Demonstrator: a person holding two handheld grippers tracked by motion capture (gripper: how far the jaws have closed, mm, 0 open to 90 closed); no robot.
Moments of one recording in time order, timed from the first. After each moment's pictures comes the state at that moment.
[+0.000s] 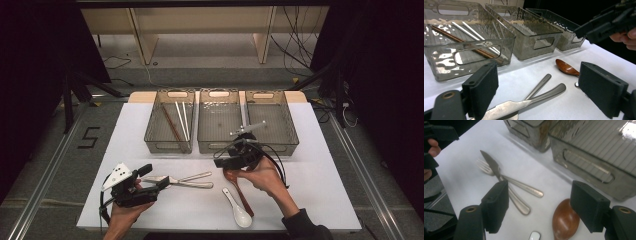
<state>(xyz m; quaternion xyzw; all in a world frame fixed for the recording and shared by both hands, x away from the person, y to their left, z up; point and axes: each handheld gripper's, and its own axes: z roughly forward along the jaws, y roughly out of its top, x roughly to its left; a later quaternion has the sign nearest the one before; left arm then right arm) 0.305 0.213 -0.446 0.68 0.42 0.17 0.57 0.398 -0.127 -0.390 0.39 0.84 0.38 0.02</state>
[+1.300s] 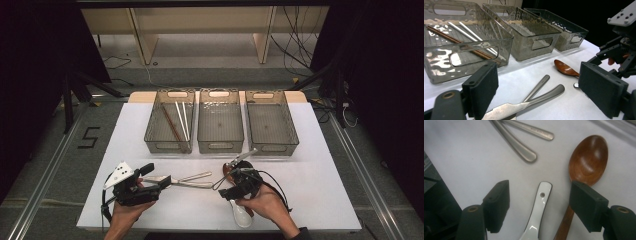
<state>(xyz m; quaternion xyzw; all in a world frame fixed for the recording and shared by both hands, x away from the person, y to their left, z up) 0.308 0.210 -0.446 0.69 0.41 0.16 0.58 0.352 -0.123 -0.437 0.39 0.88 0.26 0.01</state>
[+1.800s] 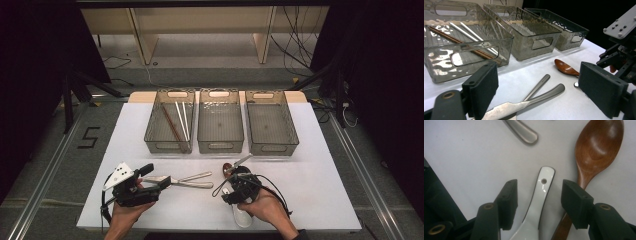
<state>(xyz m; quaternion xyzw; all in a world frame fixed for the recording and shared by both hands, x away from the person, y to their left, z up) 0.305 0.210 -0.445 0.69 0.41 0.17 0.57 0.348 -0.120 -0.450 0.38 0.90 0.22 0.01</state>
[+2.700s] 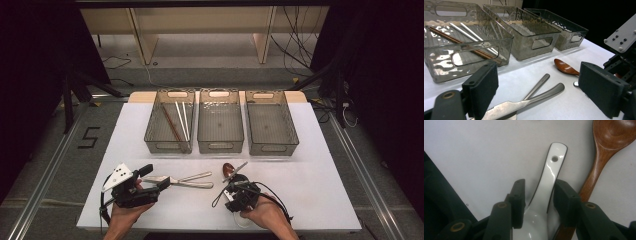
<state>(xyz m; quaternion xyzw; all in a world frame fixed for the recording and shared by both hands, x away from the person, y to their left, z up) 0.304 0.211 -0.445 0.69 0.41 0.17 0.57 0.333 -0.115 -0.460 0.37 0.91 0.17 0.01</state>
